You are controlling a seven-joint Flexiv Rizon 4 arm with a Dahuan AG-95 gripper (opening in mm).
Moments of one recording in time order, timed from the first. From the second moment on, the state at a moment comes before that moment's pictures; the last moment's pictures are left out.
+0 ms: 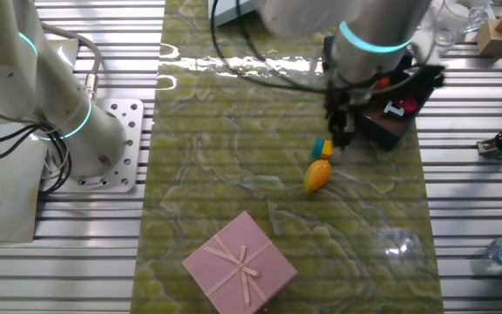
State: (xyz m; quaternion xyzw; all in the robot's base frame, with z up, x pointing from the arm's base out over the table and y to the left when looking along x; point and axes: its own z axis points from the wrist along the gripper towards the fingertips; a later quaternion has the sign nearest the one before) arm 0.540 0.001 0.084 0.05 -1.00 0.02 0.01
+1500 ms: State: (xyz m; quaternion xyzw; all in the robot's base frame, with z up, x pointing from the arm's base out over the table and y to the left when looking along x) arm 0.624 0.061 0.099 0.02 -1.00 0.02 -0.01
